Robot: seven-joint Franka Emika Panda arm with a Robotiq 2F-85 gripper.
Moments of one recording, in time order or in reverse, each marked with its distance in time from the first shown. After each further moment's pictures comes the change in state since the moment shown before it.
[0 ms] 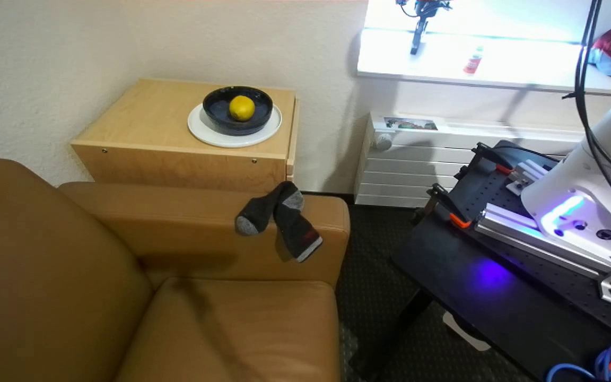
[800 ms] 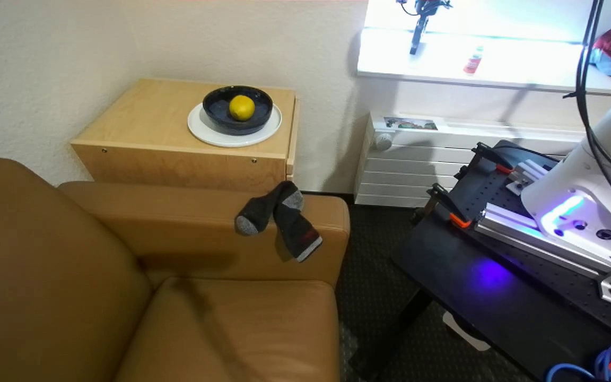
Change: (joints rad) arm 0.000 -0.006 0.000 0.000 0.000 0.001 0.000
